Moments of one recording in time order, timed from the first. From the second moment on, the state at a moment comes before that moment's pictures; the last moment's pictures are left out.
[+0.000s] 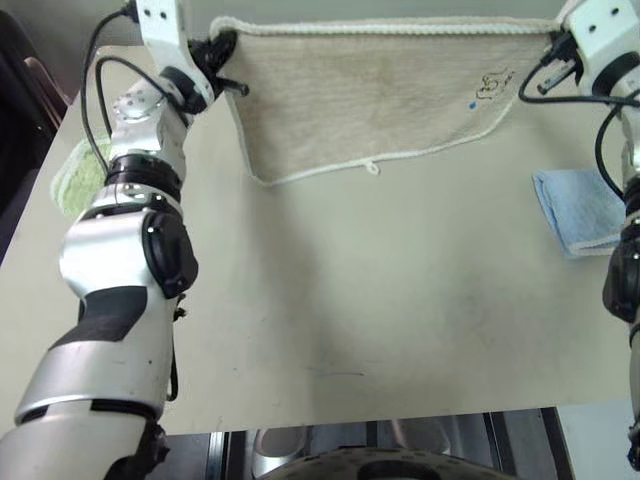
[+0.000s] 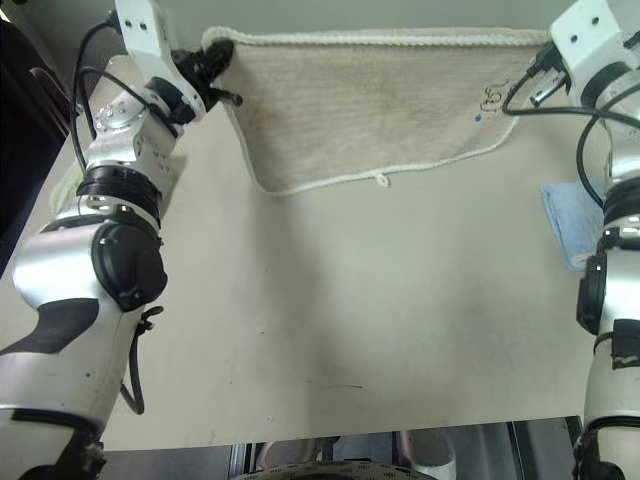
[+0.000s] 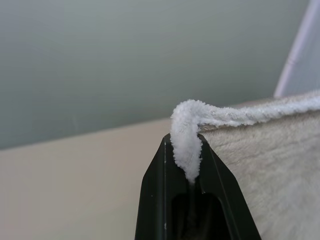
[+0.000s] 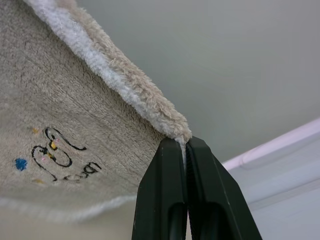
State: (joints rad) left arm -1.42 0.47 0.31 1.37 -0.07 -0.15 -0.51; right arm -1.35 -0.75 0.08 1.16 -0.24 -0.27 0.46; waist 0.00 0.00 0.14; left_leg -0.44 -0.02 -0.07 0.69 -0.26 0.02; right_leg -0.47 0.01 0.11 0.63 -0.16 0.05
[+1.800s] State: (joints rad) left arm -0.56 1.15 -0.32 0.78 -0.53 0.31 -1.58; right arm 0.48 -1.03 -0.46 -0.55 0.45 0.39 1.23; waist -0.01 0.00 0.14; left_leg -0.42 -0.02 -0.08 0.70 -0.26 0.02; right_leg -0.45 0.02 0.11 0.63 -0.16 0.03
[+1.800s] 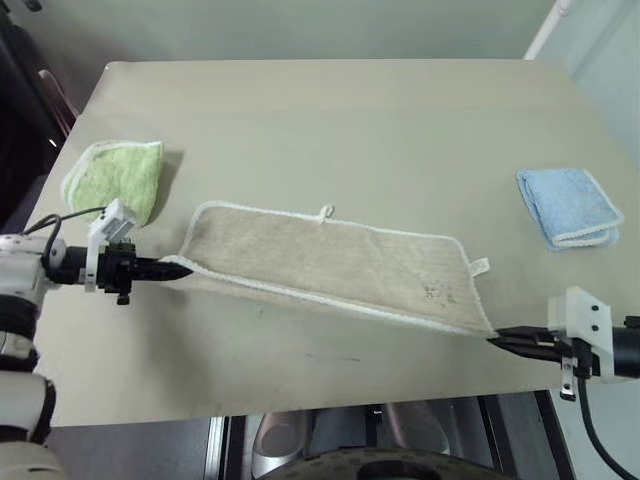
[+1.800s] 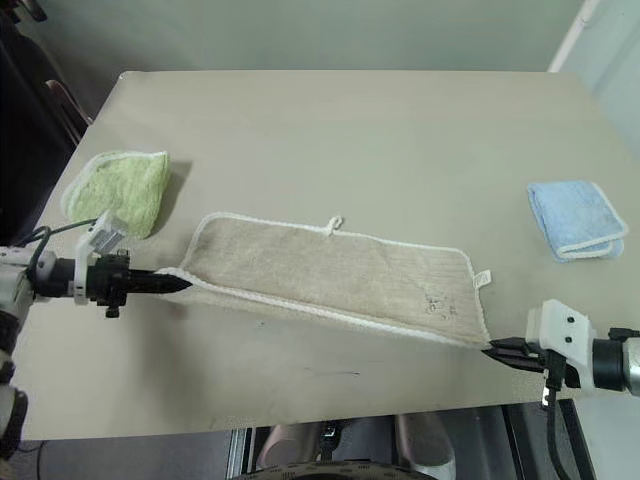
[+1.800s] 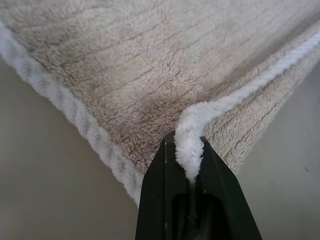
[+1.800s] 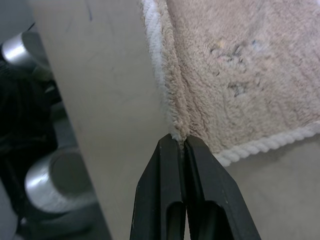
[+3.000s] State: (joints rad) left arm -0.93 0.89 -0.08 1.25 -0.24 0.08 -1.38; right arm -0.19 -0.92 -0.03 0.00 0.29 0.19 1.04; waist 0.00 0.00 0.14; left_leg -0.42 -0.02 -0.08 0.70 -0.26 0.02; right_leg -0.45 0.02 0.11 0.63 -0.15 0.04
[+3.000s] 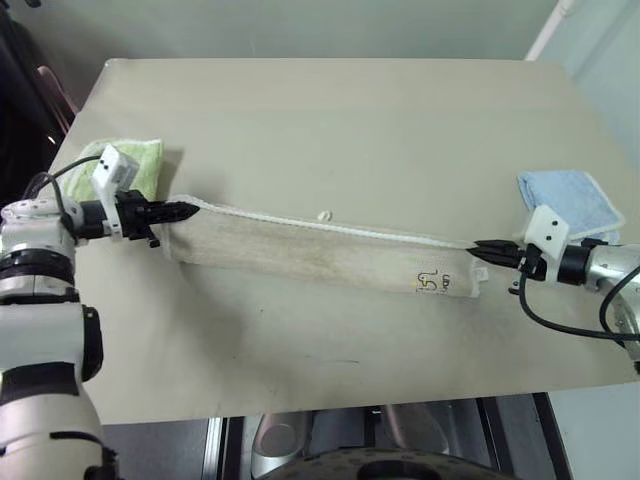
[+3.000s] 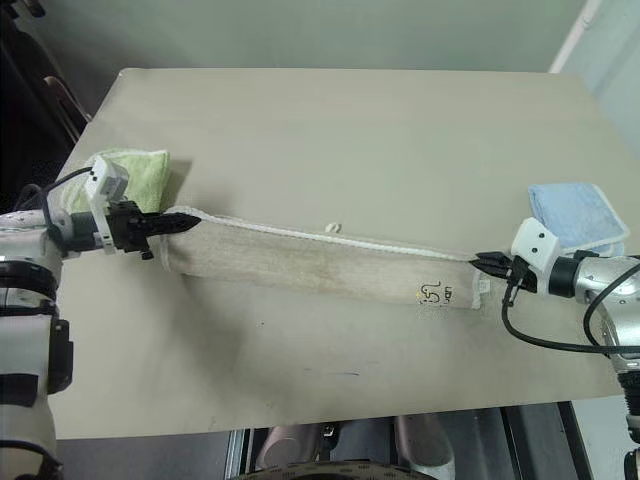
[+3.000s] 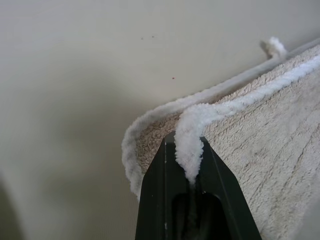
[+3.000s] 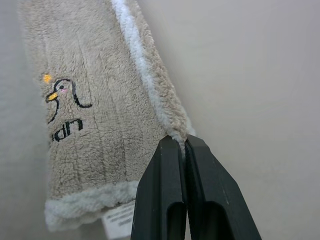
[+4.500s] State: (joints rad) left arm -0.72 0.66 0.17 0.79 -0.33 0.32 -1.56; right arm 0.28 -0.63 -0.59 -0.50 1.46 1.06 0.33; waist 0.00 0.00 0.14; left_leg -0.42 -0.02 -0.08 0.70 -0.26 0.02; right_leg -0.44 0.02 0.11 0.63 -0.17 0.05
